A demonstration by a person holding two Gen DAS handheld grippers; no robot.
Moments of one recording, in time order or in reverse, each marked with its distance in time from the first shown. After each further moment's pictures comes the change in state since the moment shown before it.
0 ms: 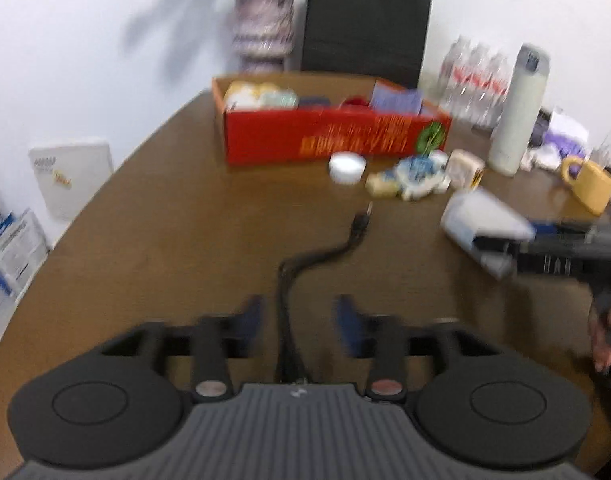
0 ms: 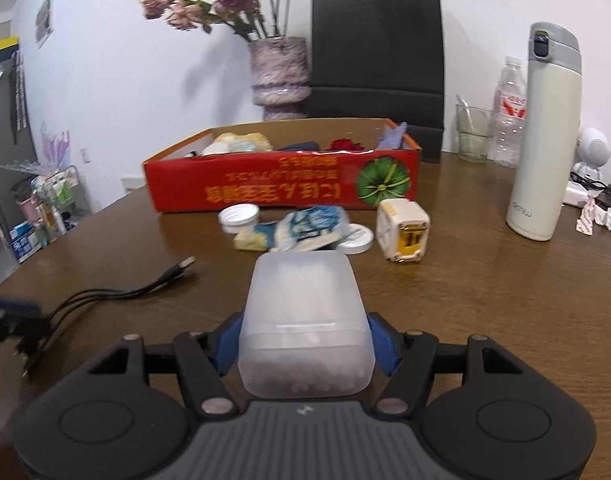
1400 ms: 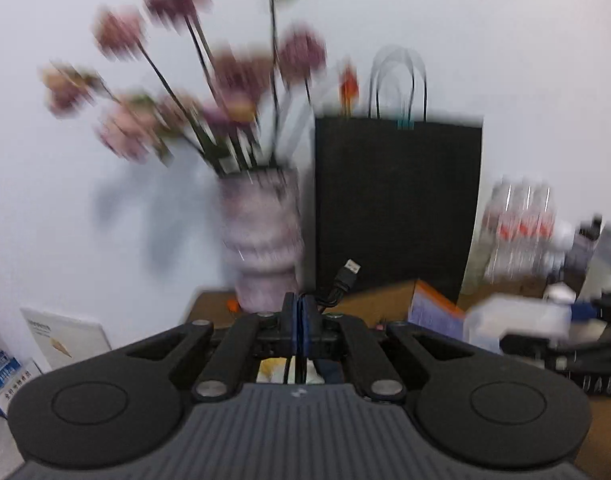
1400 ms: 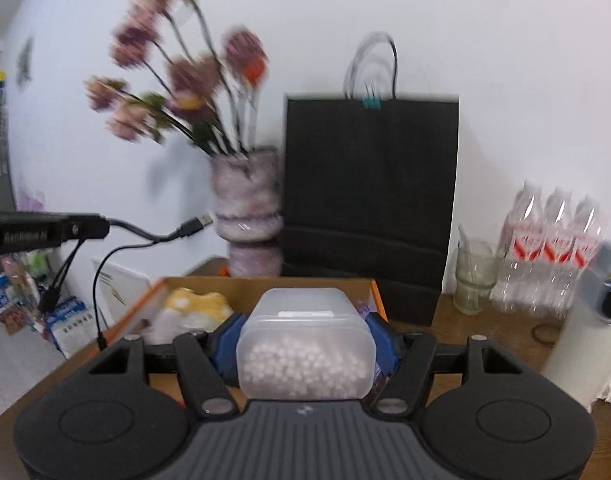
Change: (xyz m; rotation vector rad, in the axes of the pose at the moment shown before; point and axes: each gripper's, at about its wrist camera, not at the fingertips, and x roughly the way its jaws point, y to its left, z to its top) left arm 0.110 0.007 0.260 0.082 -0.246 0.053; right arm 0.075 -0.027 0.206 0.008 -0.137 -0.064
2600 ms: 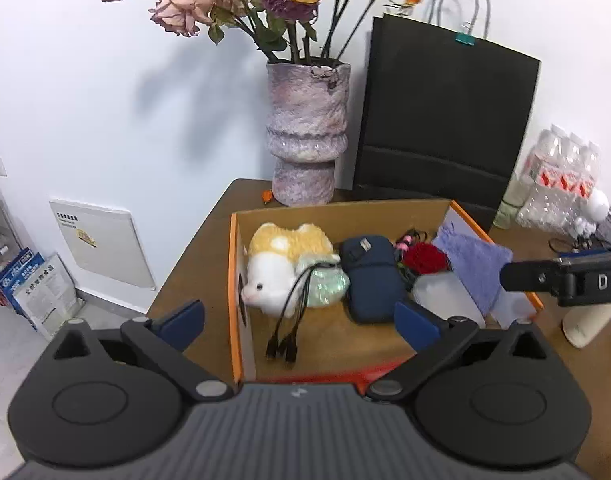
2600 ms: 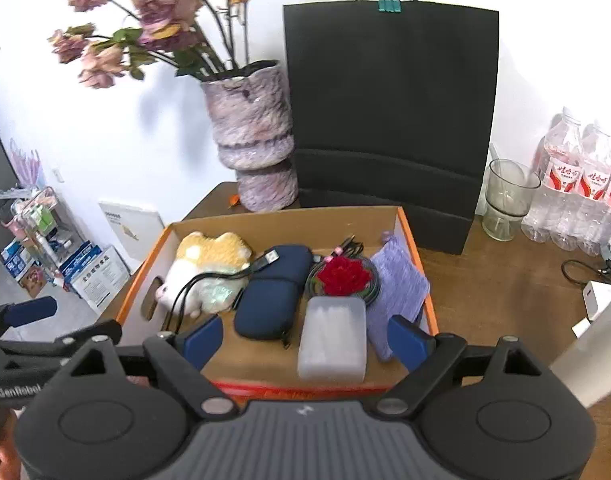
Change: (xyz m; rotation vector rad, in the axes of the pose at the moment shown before) left arm -0.025 0.000 -0.033 -0.129 0.236 0.120; right arm 0.024 0.010 0.037 0.068 0.319 0.054
